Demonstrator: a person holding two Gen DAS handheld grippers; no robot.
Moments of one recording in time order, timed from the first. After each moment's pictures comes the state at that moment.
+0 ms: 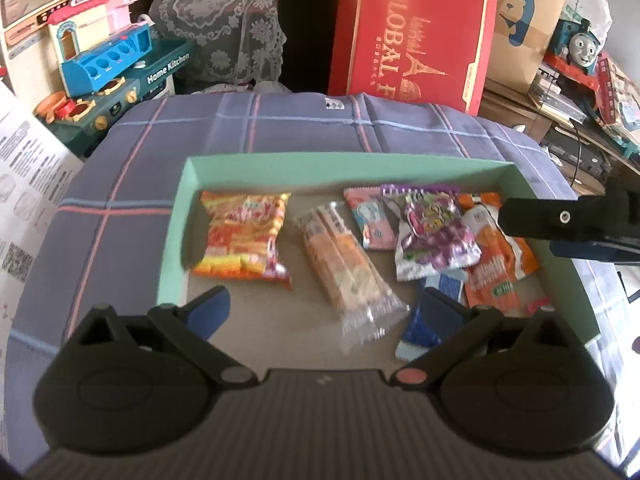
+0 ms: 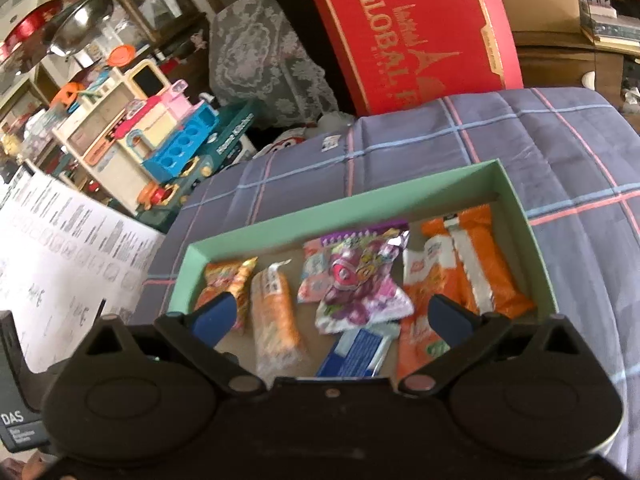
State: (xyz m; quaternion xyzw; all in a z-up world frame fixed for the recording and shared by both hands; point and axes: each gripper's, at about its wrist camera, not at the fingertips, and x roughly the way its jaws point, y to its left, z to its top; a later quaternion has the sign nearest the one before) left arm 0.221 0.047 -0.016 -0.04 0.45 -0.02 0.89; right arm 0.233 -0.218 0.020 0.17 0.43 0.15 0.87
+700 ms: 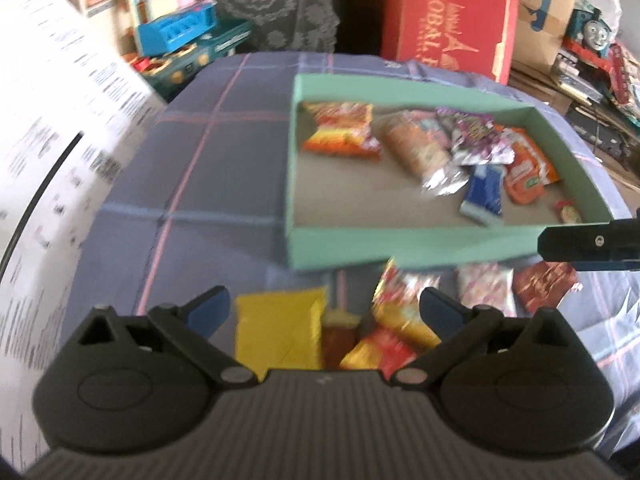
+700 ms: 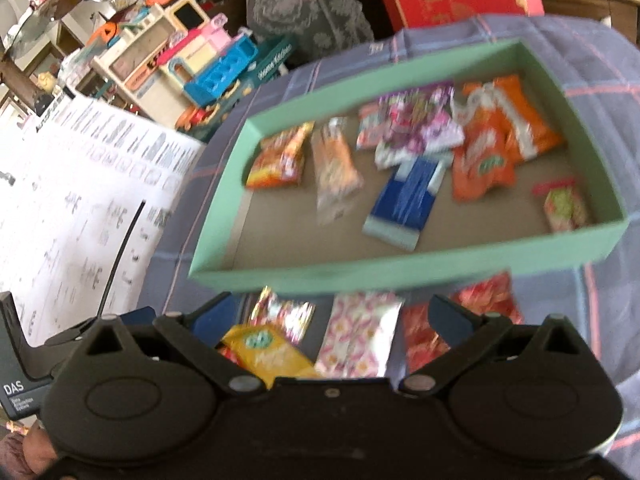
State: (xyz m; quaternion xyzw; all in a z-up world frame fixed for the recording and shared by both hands) left arm 0.075 0.106 -0.028 -0.03 0.46 0.03 0.89; right arm 0.123 -0.183 -0.008 0.16 0.49 0.20 0.83
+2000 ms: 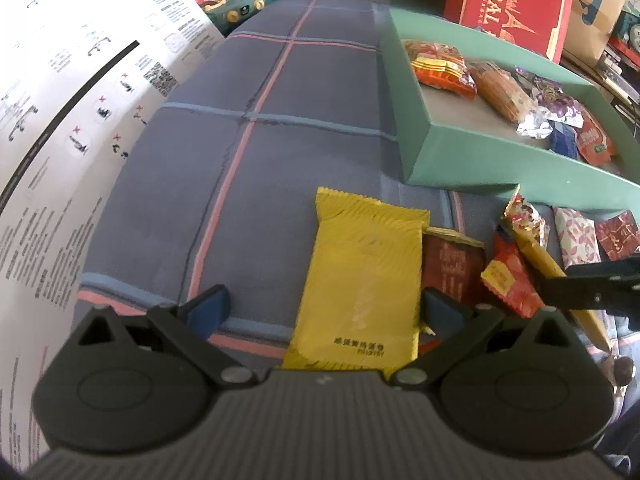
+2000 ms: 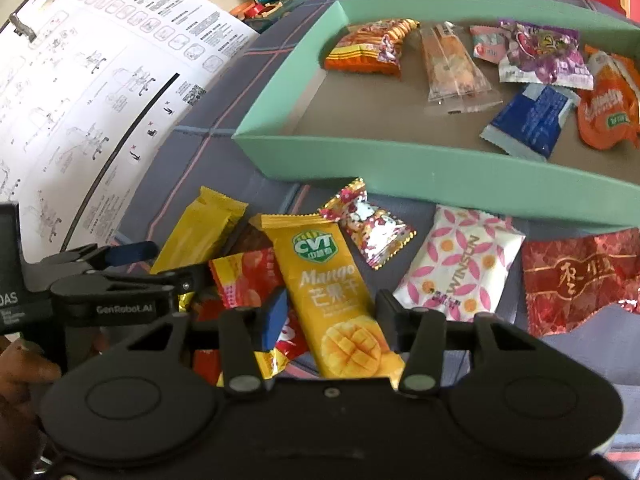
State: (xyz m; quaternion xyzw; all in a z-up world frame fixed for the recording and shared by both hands) left arm 0.048 0.171 -0.087 -0.07 0.49 0.07 0.87; right arm 0.101 -0.079 -0.052 0.03 0.54 0.28 0.80
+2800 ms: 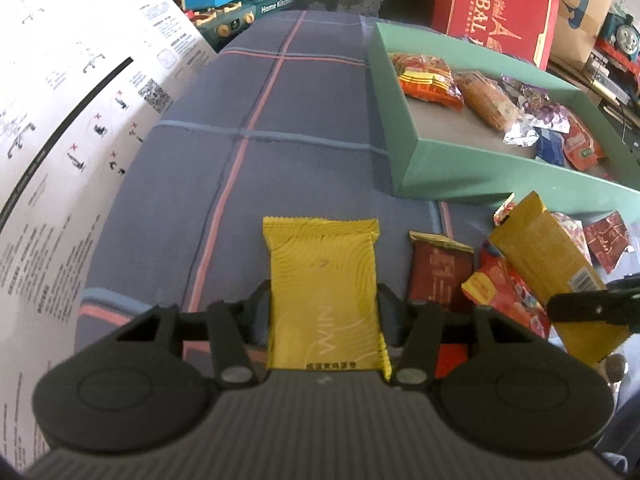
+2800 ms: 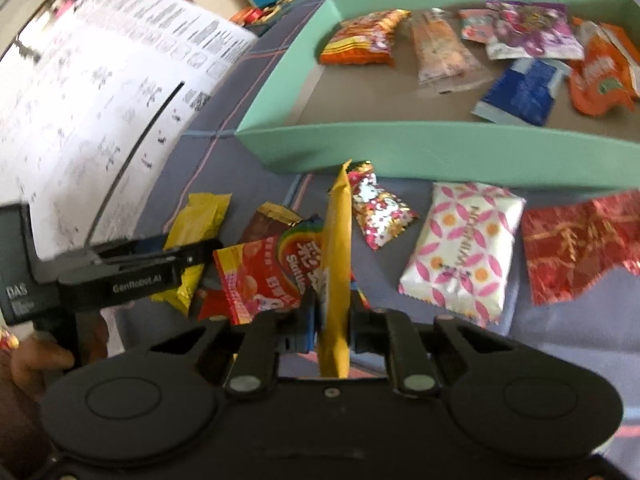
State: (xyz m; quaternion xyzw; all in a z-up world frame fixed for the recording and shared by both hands) left arm 0.042 0.173 -0.078 -0.07 0.47 0.05 0.88; right arm 0.090 -0.108 -0.053 0.08 0.54 0.29 0.79
